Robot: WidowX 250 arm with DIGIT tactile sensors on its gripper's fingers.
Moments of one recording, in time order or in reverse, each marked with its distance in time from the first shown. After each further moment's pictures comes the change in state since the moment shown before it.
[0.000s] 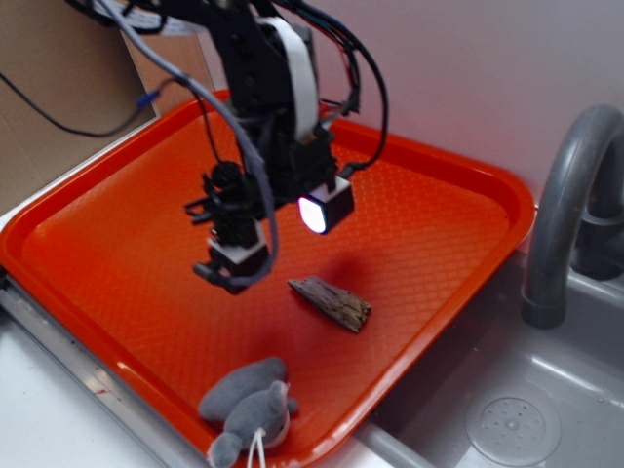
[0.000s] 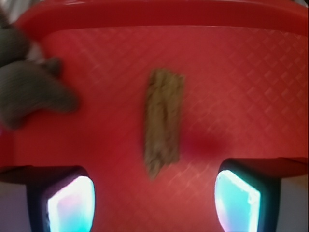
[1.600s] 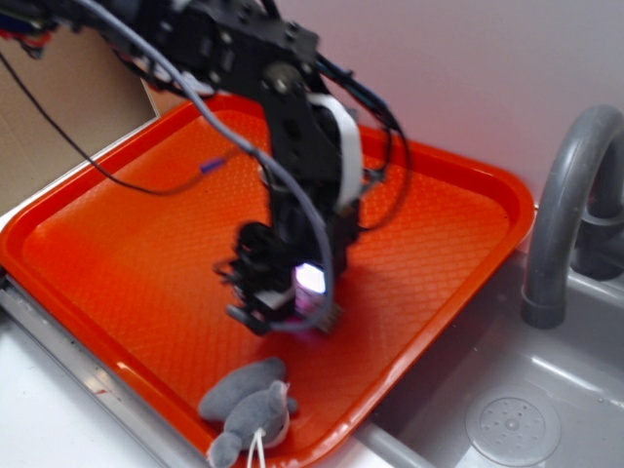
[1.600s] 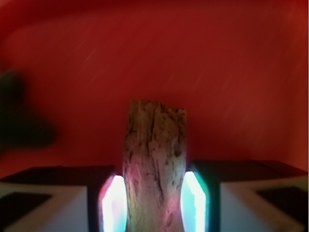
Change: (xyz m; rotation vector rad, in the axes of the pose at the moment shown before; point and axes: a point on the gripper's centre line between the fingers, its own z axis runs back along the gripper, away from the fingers) arm -0.005 0.004 -0.013 -0.070 0.051 0.196
